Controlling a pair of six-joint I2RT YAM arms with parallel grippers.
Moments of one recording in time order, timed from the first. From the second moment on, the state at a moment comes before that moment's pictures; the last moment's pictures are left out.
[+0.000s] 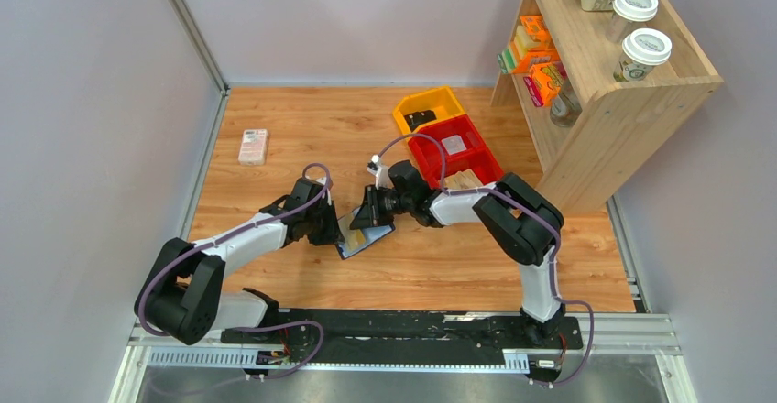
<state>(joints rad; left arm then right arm) -0.45 1.30 0.55 -0.27 0.18 -0.57 0.80 1.98 1.02 0.43 -0.59 0.75</state>
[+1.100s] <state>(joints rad) -0.46 1.35 0.56 -0.23 0.21 -0.56 0.73 1.97 0.98 0.38 -0.74 0.81</state>
